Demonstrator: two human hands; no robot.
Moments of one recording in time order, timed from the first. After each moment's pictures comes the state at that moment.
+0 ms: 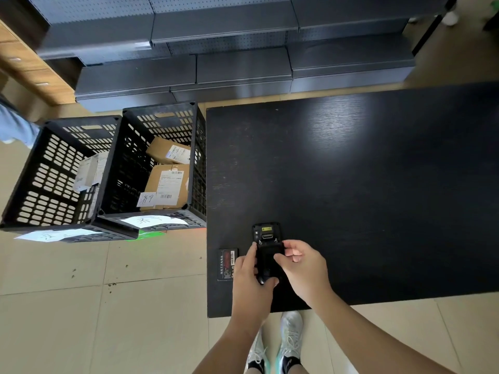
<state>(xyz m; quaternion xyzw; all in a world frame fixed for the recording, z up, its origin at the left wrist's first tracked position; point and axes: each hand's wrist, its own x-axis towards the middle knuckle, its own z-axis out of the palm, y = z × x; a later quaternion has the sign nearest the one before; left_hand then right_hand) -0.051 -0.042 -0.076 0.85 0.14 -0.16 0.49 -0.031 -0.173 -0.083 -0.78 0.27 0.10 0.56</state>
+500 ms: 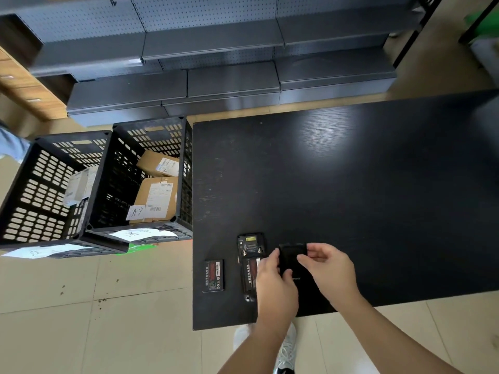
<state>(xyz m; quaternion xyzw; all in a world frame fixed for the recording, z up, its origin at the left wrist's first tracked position) -0.043 -0.125 -0.046 0.84 0.15 -0.17 0.49 -0.032 -0.256 -0.060 -0.79 0.32 0.08 0.51</state>
